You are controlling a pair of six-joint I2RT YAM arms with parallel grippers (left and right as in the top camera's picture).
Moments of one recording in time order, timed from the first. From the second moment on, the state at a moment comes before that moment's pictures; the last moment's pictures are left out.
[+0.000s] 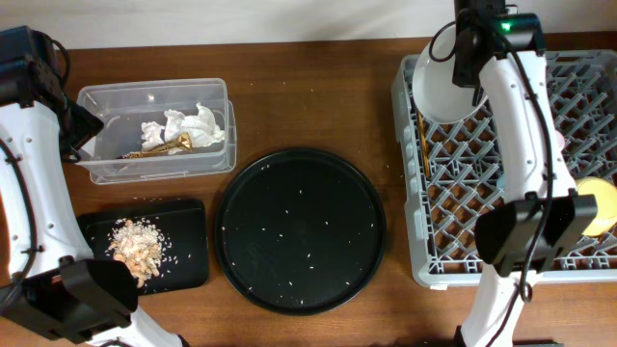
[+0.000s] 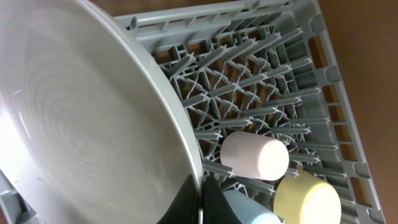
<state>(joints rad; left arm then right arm) 0.30 1.87 2.09 -1.55 -0.40 -0.61 0.05 2.11 2.25 -1.30 0.55 0.21</state>
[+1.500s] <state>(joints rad) 0.30 1.87 2.09 -1.55 -0.40 -0.61 0.17 1.71 2.25 -1.53 0.34 0.30</state>
